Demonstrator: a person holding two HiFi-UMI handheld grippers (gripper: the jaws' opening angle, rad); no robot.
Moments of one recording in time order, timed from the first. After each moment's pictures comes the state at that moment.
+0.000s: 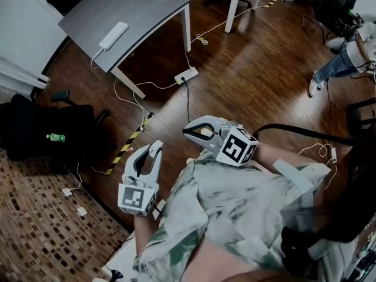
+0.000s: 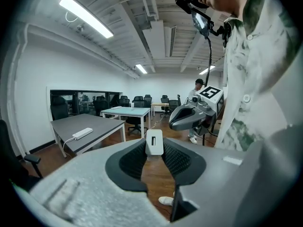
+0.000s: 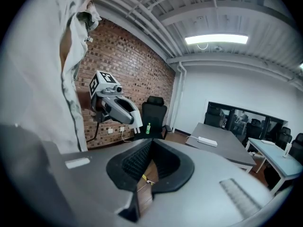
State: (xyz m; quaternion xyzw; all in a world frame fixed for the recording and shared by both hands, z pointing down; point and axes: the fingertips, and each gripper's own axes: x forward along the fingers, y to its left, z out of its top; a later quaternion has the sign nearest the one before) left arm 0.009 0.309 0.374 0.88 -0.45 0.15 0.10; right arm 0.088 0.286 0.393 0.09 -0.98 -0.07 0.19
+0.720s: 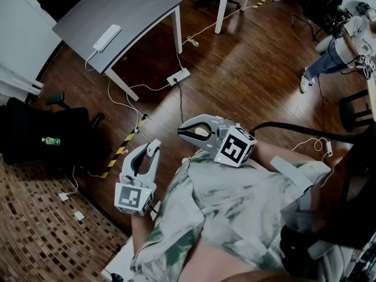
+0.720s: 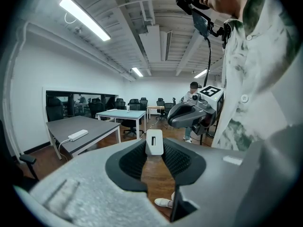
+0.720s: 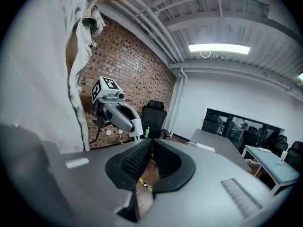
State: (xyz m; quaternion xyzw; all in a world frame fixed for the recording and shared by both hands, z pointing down) left arm 0.015 0.335 0.365 0.89 -0.42 0.13 0.09; right arm 0.087 0.320 0.363 0.10 -0.97 -0.10 0.17
